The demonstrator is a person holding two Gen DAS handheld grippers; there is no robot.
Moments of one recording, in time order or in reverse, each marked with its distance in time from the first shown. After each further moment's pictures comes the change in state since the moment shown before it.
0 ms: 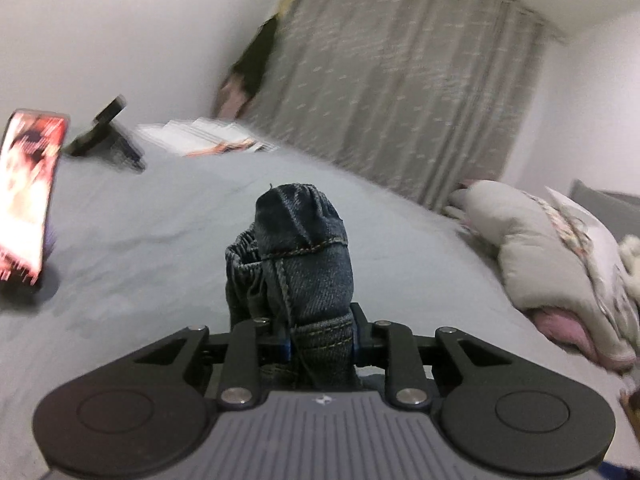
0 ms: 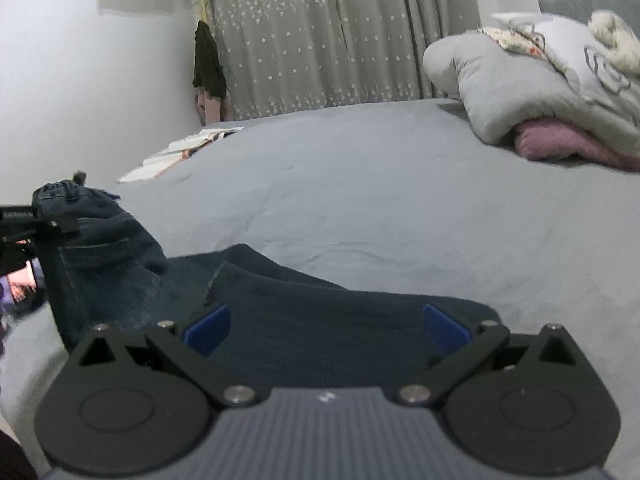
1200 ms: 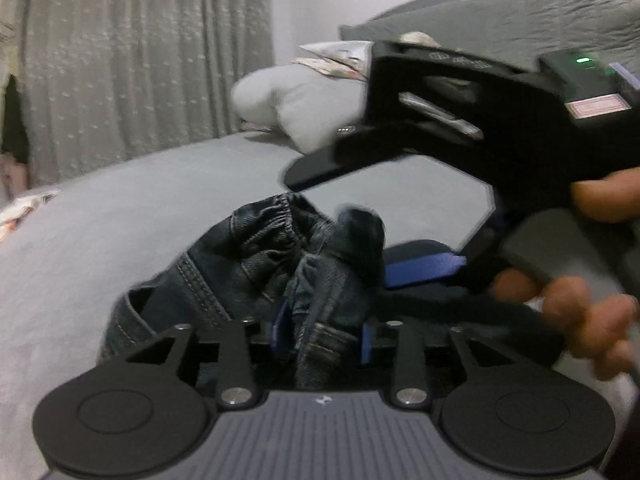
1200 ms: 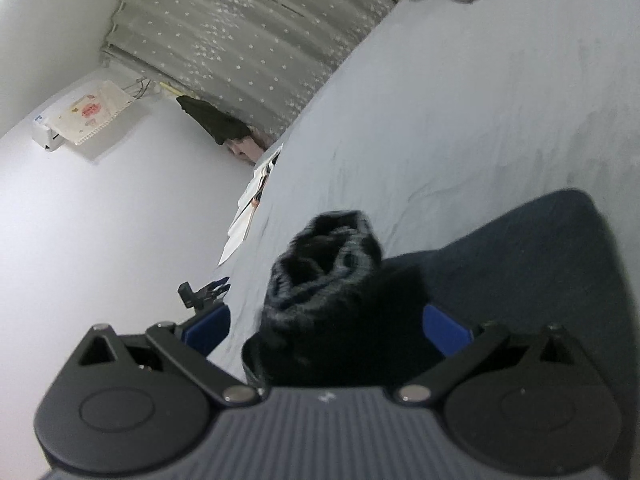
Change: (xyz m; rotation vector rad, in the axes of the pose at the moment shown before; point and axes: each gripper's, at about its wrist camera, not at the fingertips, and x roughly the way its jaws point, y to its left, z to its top) left arm -0.022 -0.165 -0.100 0.611 0.250 -0.462; right arm 0.037 -0.072 0.011 0.608 0.116 0.390
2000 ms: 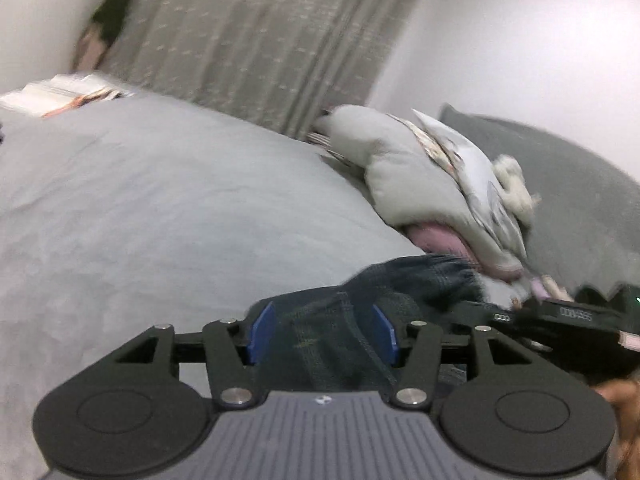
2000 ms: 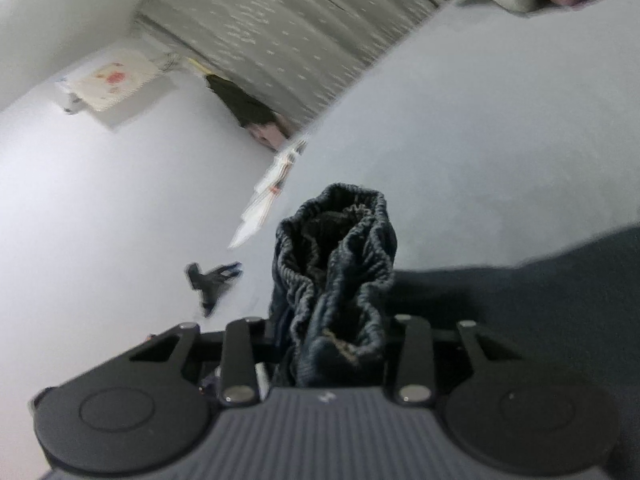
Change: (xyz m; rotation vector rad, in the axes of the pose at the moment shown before) left arm -0.067 0.179 -0.008 -0.581 -0.126 0.015; right arm 0.006 0.062 -0.006 -0.179 -0.028 0.056
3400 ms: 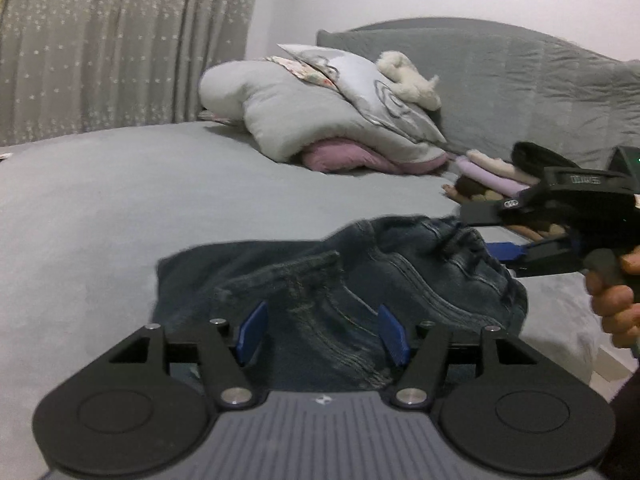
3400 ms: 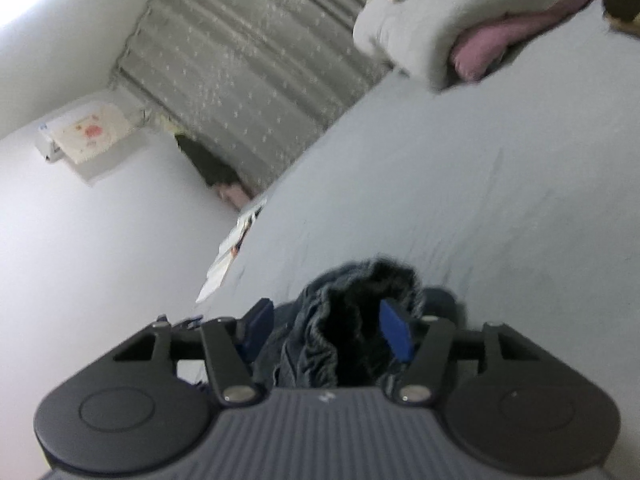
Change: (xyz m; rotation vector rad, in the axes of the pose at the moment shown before) left arm 0.063 -0.124 -0.063 0.463 0.169 -0.176; right arm -0.109 -0.083 0.005 0.067 -0.097 -0.114
